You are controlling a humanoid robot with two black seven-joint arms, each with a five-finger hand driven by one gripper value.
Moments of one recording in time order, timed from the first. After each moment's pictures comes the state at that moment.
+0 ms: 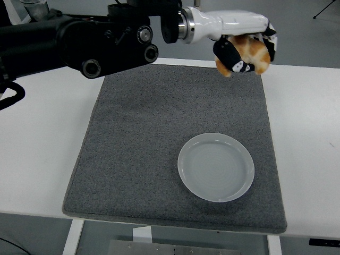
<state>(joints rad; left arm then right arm) -1.62 0.18 0.05 -1.05 1.03 -0.01 -0.27 0.00 0.00 -0.01 0.11 0.06 0.07 -0.02</state>
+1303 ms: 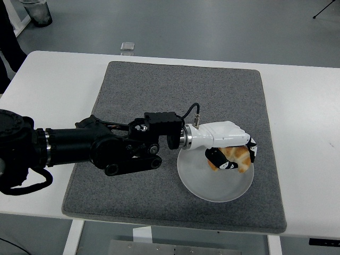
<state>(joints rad) -1.11 0.06 0.05 -1.05 1.38 0.16 -0.28 0.00 0.00 -0.01 0.11 0.06 0.07 -0.02</state>
